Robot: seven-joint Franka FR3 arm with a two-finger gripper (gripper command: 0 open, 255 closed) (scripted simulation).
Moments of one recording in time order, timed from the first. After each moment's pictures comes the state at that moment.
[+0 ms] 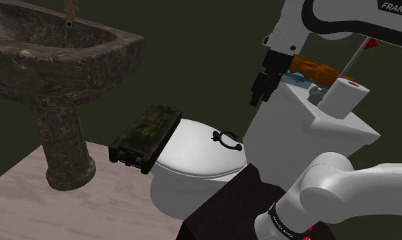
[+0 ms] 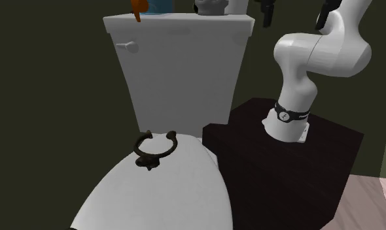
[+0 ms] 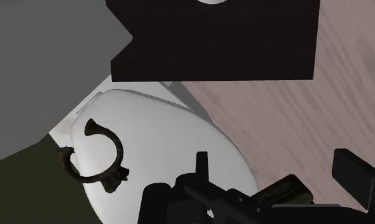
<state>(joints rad) 0.01 -0.80 -0.03 -2.35 0.02 1.48 -0.04</state>
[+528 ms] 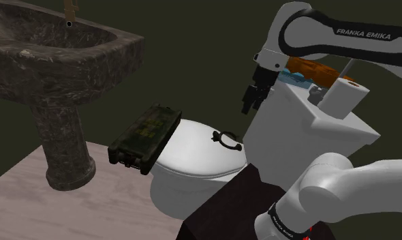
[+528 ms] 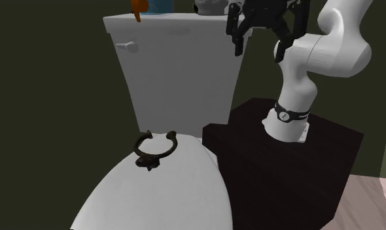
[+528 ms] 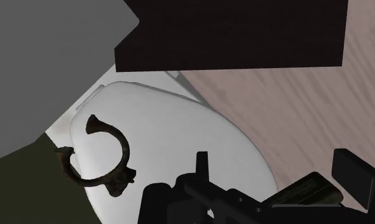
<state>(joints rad) -0.01 -0.73 -0.11 -2.46 -0.02 1.66 -0.11</state>
